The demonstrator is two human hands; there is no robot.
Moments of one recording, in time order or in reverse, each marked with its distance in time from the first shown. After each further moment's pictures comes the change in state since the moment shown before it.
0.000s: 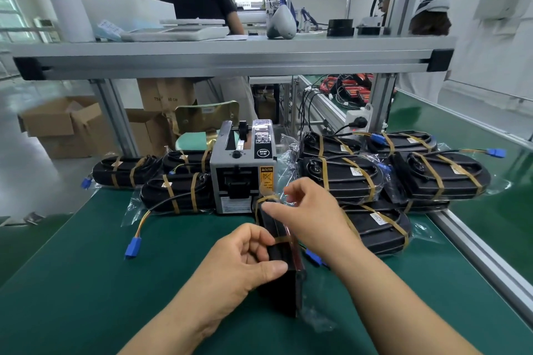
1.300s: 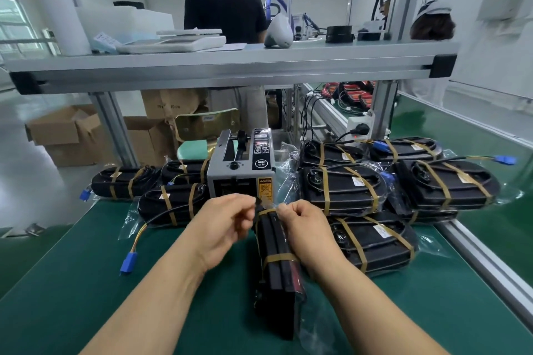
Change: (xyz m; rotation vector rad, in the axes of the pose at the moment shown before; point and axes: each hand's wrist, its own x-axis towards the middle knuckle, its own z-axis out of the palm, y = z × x) left_hand 0.086 0.024 -0.025 -0.255 0.121 -0.075; right_hand 0.032 0.027 0.024 0.234 0.035 0.086
